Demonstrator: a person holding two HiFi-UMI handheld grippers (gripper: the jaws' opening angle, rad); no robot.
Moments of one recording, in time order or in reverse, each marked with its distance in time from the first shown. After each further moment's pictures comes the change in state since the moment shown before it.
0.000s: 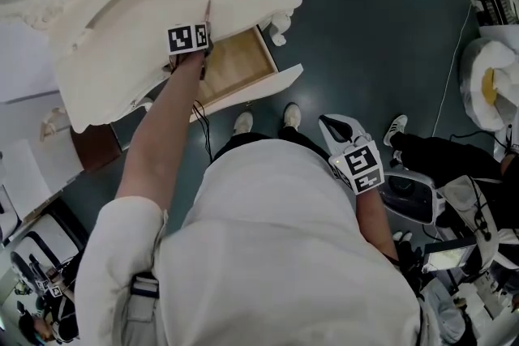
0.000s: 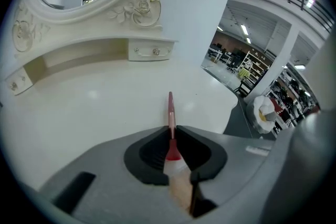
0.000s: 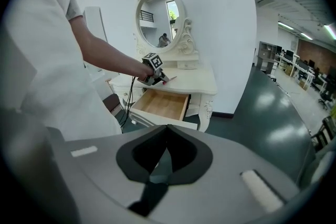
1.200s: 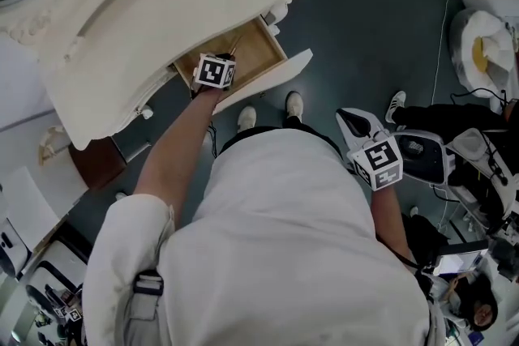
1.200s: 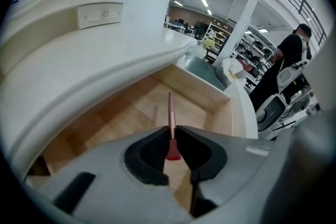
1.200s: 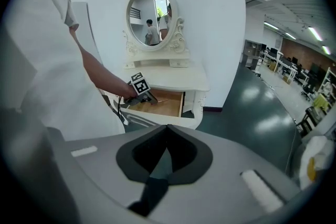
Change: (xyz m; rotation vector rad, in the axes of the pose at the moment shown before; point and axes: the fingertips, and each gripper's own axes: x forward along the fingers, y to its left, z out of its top) left arm 0.020 -0.030 -0.154 0.365 0.219 -0.232; right arm 0.002 0.040 -0.001 0.085 0.032 -0.138
